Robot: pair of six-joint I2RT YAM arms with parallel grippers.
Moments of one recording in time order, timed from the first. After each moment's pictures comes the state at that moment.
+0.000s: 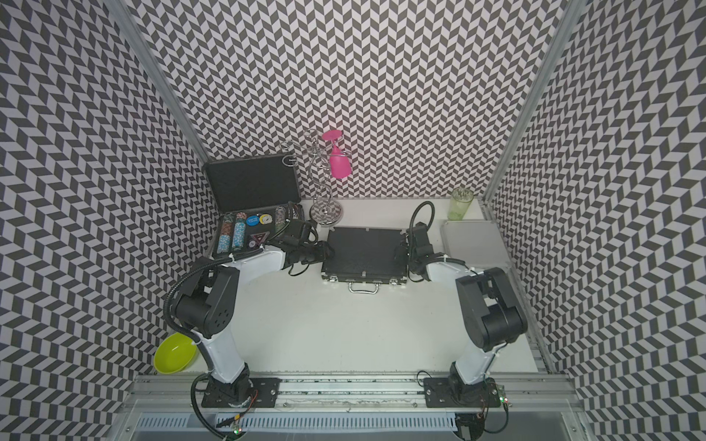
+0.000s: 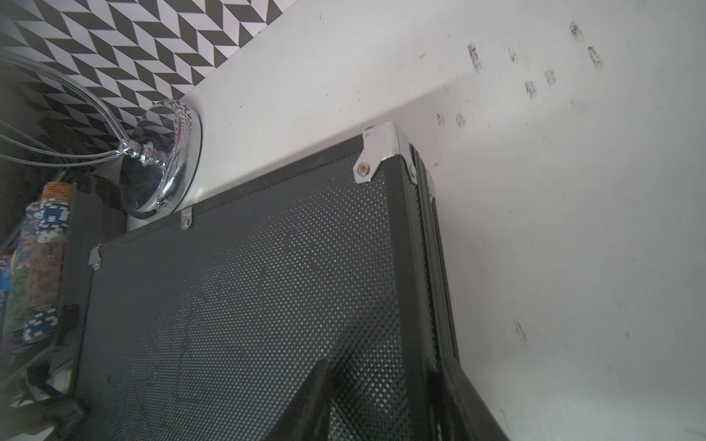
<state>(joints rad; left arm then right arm) -0.40 1.86 1.16 -0.16 0.27 -0.49 0.30 1.73 0.94 0.02 -0.05 0.63</state>
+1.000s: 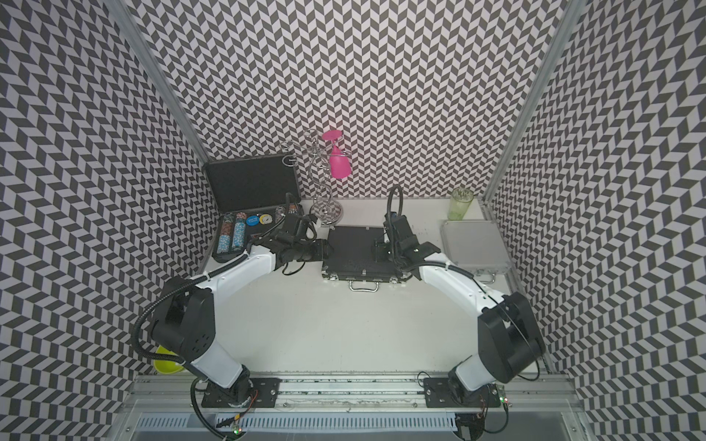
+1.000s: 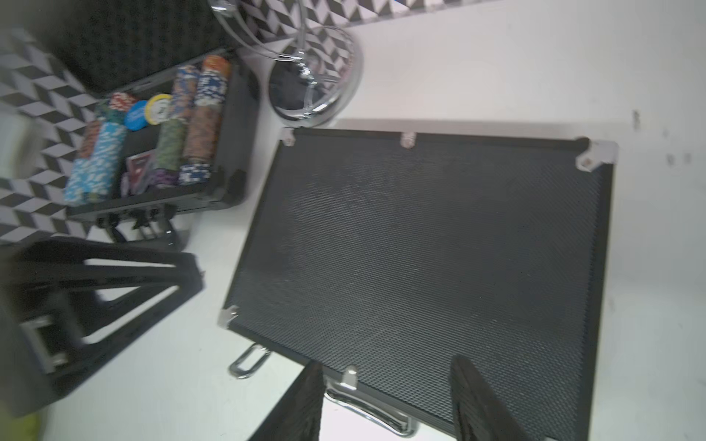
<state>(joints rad) -0.44 1.65 1.17 -0.37 0.22 -0.42 0.54 1.52 1.16 -0.38 -0.02 0.40</state>
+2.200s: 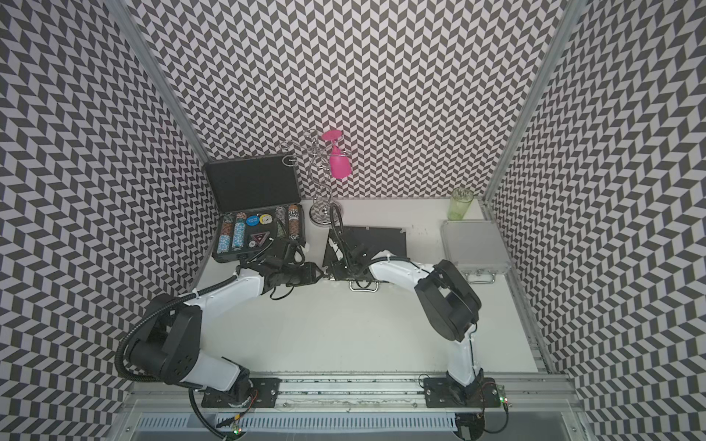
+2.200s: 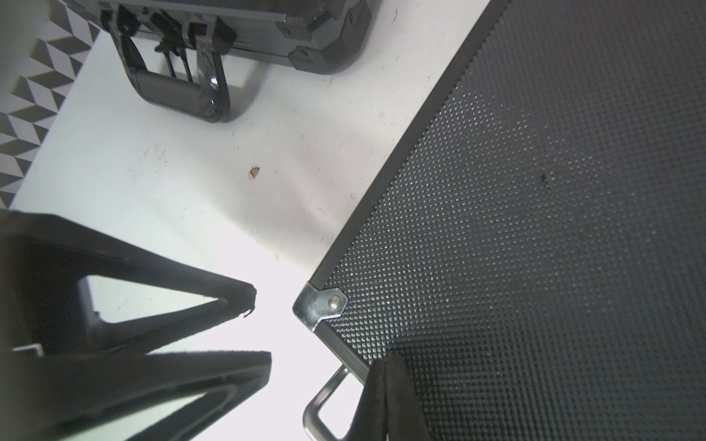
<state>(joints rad) -0.40 1.50 0.85 -0.27 0.28 -0.47 0.76 1.94 1.36 -0.31 -0.12 0.29</state>
